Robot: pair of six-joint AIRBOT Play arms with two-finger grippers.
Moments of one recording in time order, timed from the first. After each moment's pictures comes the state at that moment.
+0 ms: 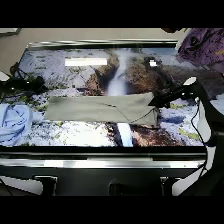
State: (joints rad) left arm 0.24 -1.70 1.59 1.06 -1.11 -1.61; right arm -0.18 -1.89 1.62 -0.88 1.45 1.38
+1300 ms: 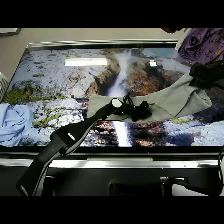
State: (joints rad) left arm -0.76 -2.36 2.06 0.29 -0.76 -1.84; right arm -0.17 -1.43 1.91 -1.40 1.70 1.76
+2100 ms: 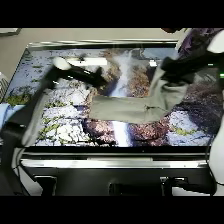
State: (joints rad) left arm -0.23 -1.93 2.05 0.84 -1.29 -1.86; right arm 0.10 -1.51 1.91 -1.30 1.52 1.96
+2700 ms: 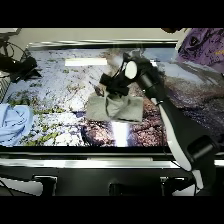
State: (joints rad) left arm 0.15 -1.67 2.05 1.22 -1.58 -1.81; right arm 0.51 -1.77 1.91 -1.25 1.15 2.25
